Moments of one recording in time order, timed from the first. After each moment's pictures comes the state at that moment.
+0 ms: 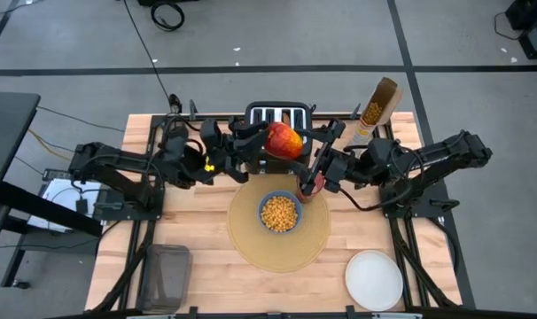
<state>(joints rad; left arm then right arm) -0.11 1.45 1.21 0.93 -0.39 -0.24 0.23 1.29 1.12 0.58 0.43 -0.93</state>
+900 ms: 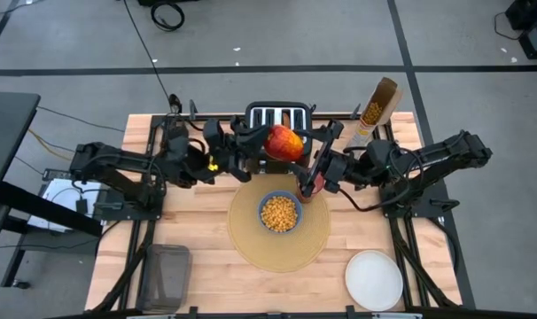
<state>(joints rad) -0.11 1.46 1.21 0.90 -0.39 -0.25 0.23 1.29 1.12 0.56 0.46 -0.88</state>
